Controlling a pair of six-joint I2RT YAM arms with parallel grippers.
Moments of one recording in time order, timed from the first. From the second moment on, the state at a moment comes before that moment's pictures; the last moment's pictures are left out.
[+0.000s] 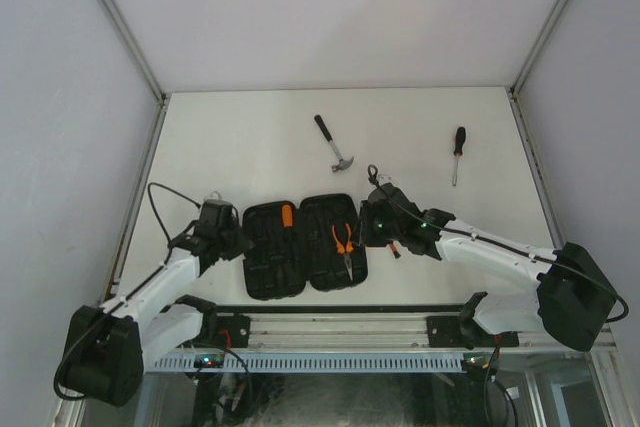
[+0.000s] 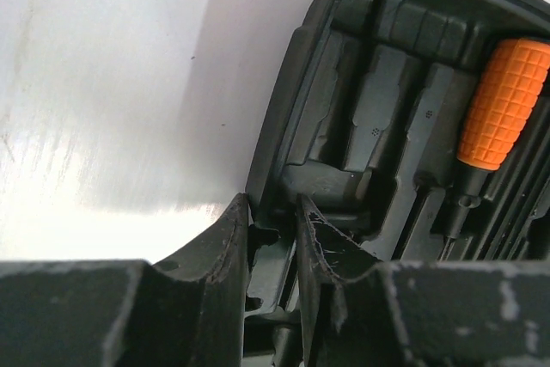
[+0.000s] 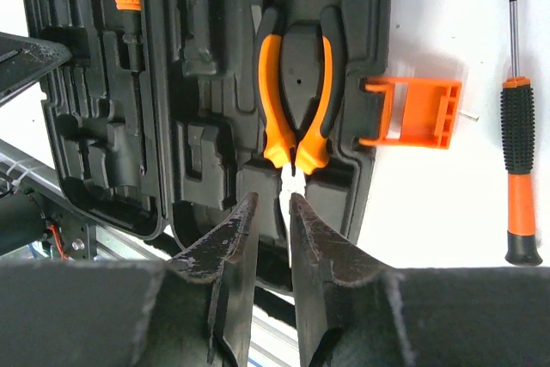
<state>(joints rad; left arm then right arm) -0.29 1.00 0.41 -0.39 -0.07 -0.77 0.83 1.26 0.73 -0.32 0.00 0.78</state>
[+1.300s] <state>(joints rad) -0.39 0.84 0.23 -0.23 -0.05 -1.03 1.01 1.92 1.47 -0.56 0.03 0.76</state>
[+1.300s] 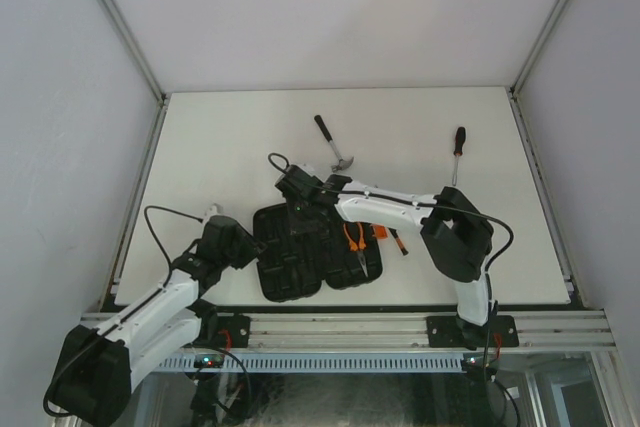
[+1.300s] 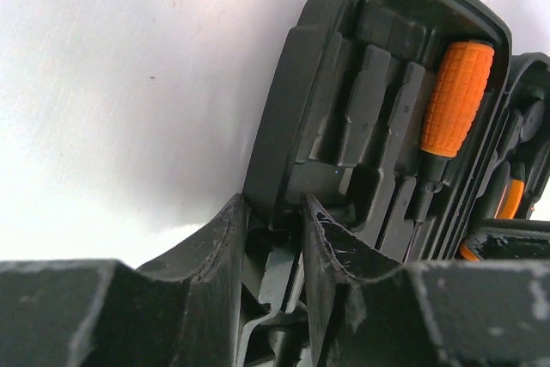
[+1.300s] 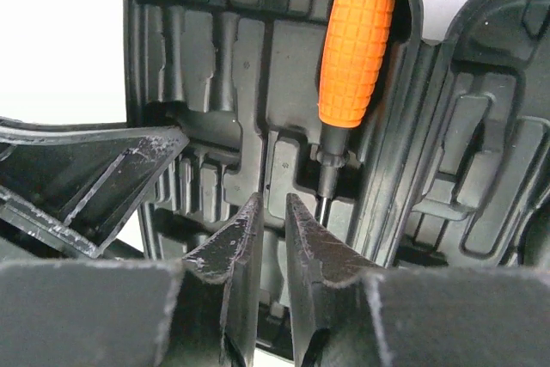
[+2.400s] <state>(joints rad) -0.39 0.87 0.23 -0.18 -0.02 -1.00 1.01 2.04 1.55 -0.72 0.10 0.75</state>
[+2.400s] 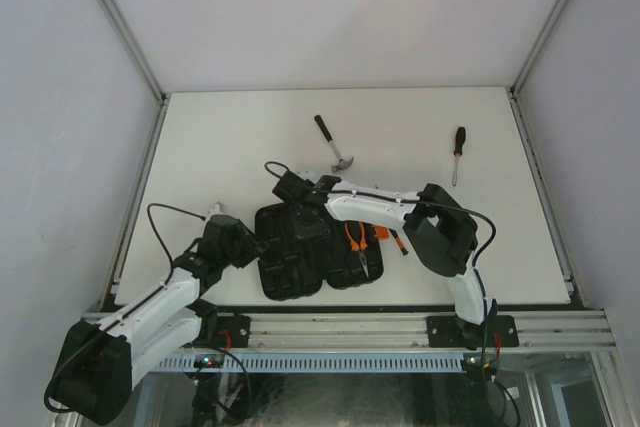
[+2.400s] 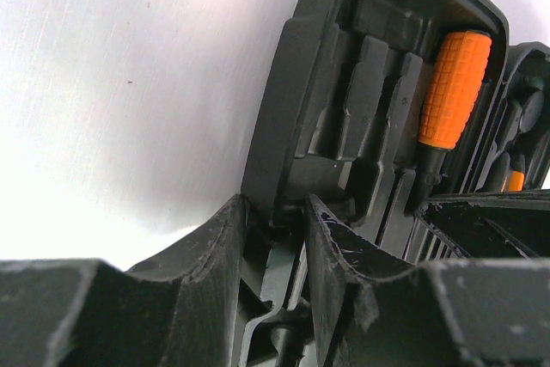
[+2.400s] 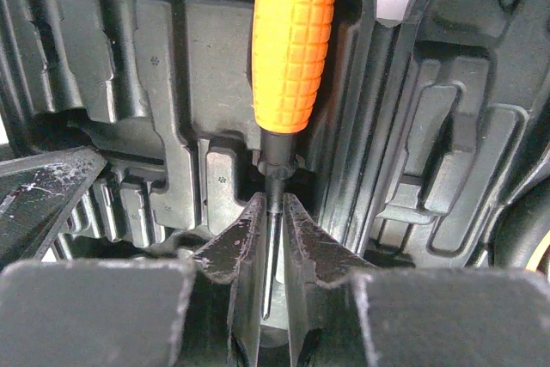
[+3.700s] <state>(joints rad) -0.39 0.89 0.23 -0.16 0.00 -0.98 0.99 2.15 1.73 -0.89 0.08 0.68</state>
